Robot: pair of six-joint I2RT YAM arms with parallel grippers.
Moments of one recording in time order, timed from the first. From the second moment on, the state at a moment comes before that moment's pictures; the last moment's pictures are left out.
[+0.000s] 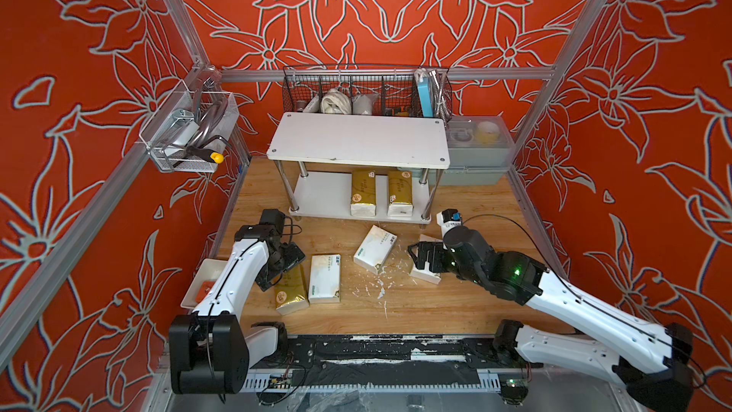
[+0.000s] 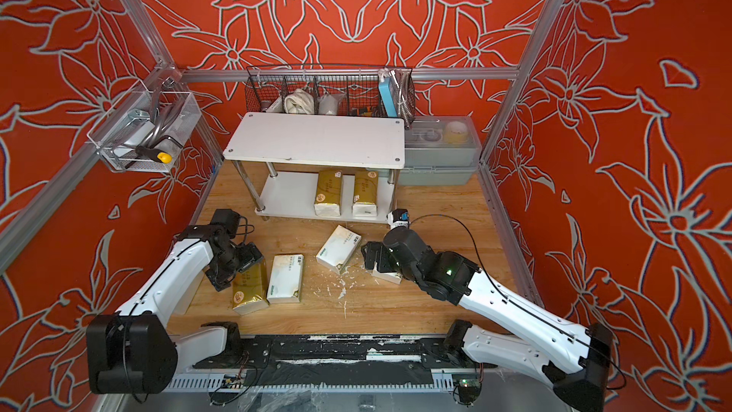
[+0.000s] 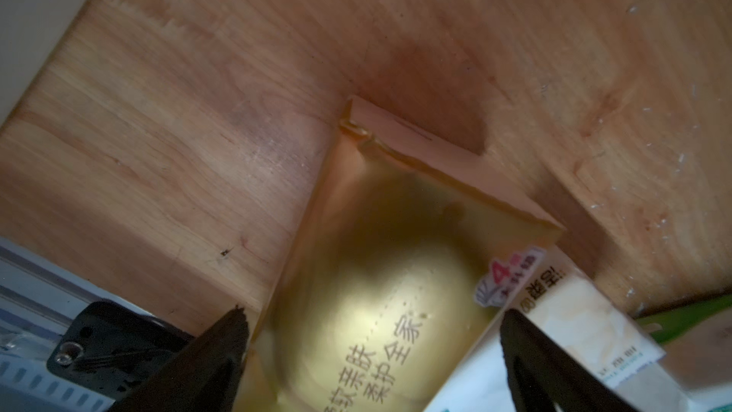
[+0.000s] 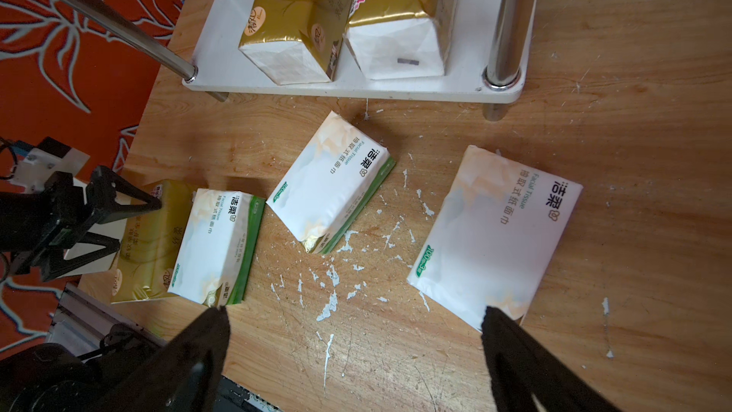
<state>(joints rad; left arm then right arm) 0.07 1.21 0.83 -1.08 0.00 -0.75 0.96 0.94 0.91 -0.71 0.27 0.77</state>
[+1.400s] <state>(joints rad) 0.03 1.15 0.85 -1.01 0.10 -0.67 0.96 0.98 0.97 -0.74 0.27 0.76</state>
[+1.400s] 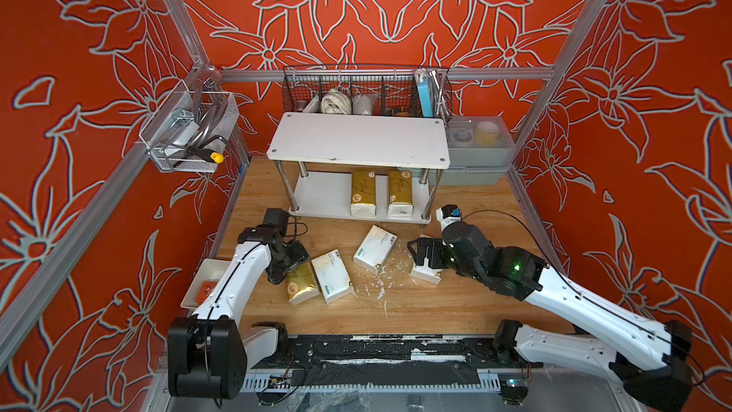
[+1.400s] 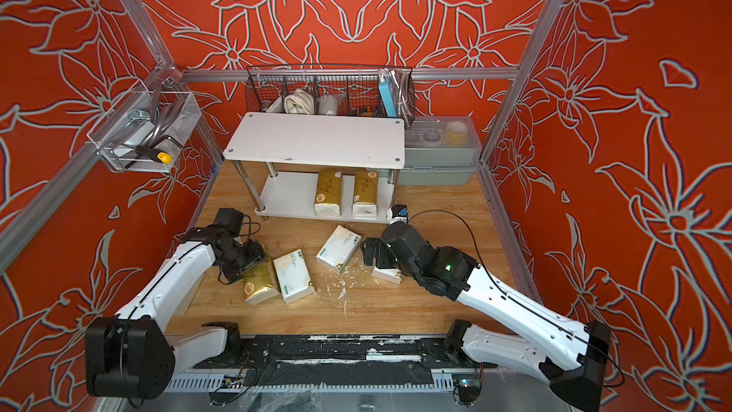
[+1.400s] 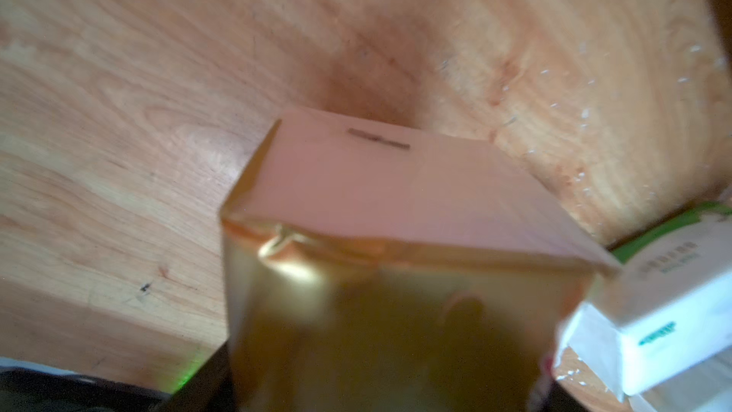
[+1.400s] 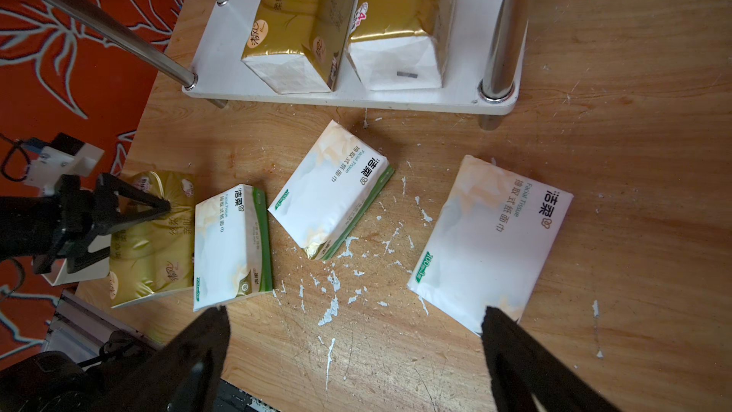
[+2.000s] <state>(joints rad) -0.06 1.17 1.02 -0.99 0.12 -0.45 0.96 0.93 0.88 -0.74 0.27 0.80</state>
